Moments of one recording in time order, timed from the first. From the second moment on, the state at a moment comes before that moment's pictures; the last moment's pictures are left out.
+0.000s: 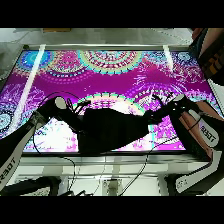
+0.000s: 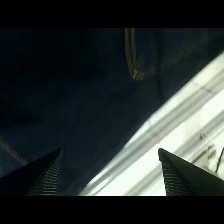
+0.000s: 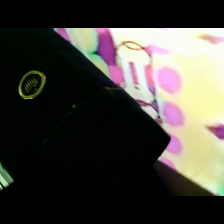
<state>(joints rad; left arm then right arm) -0.29 -1.38 1.01 1.03 -1.34 -1.22 -0.10 -1.76 1.12 -0.81 1.36 1.04</state>
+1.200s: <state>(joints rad) -0.28 -1.26 1.27 1.28 -1.18 -1.22 0.05 -1.66 1.45 -0.66 1.19 1.18</state>
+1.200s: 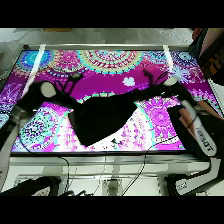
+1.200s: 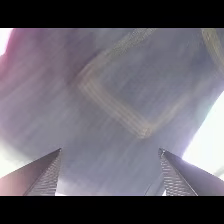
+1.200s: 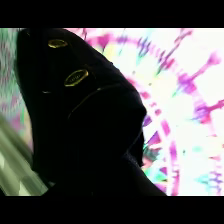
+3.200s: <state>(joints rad) -0.28 -0.84 1.36 1.41 -0.85 -1.22 -0.32 -1.16 1.77 -1.32 1.64 1.66</state>
